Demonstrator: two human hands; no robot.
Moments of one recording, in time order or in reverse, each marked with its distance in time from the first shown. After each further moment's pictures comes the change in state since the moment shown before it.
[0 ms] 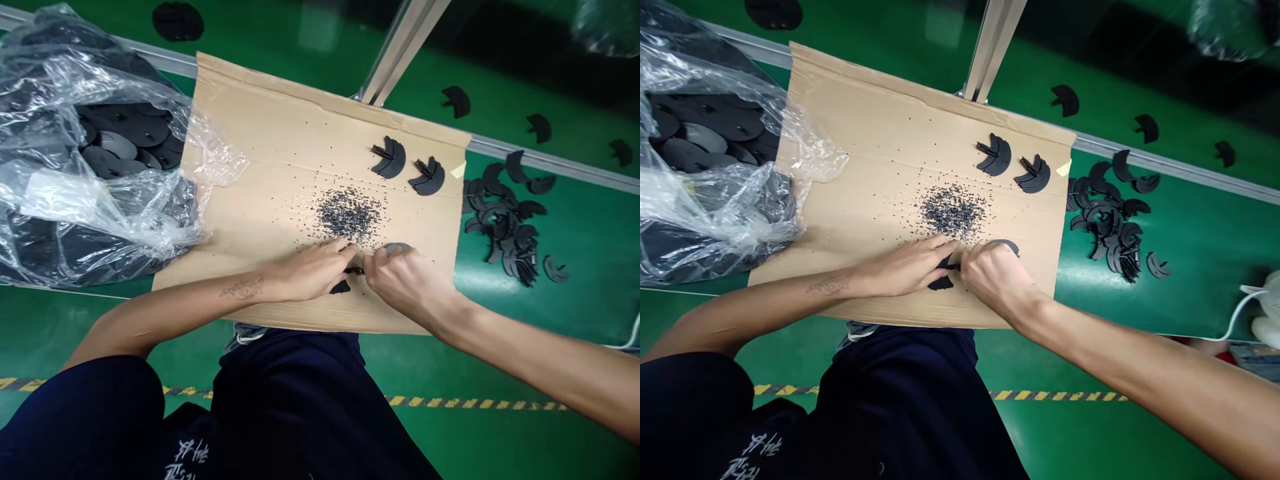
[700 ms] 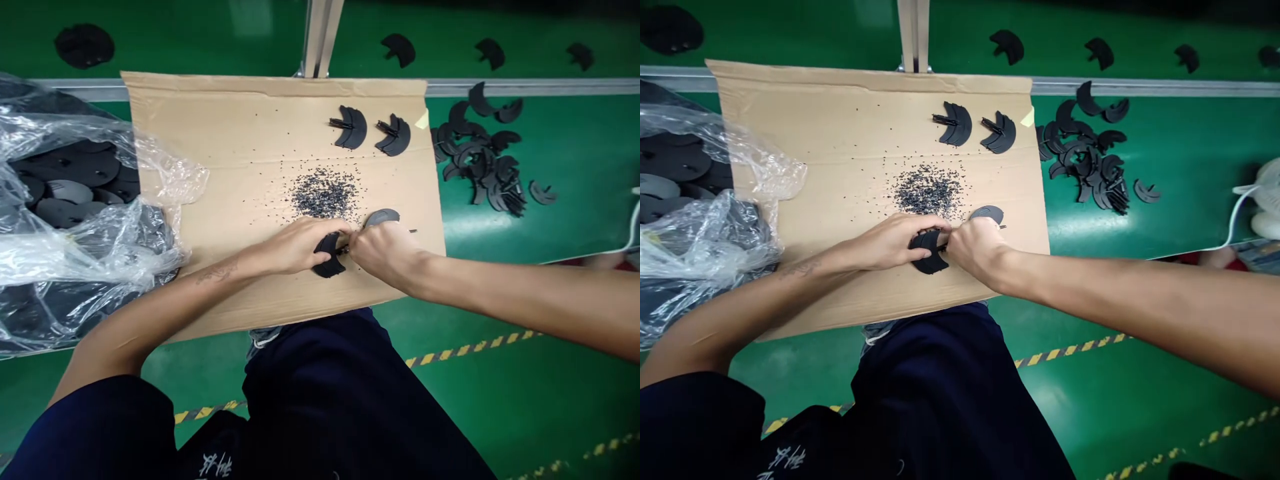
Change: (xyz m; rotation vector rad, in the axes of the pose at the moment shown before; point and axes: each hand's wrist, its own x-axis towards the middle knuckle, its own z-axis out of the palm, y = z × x) left_hand 0.012 -0.015 -0.027 -0.111 -0.020 0.217; right_hand 0.010 -0.011 -0.020 0.344 -0.334 0.062
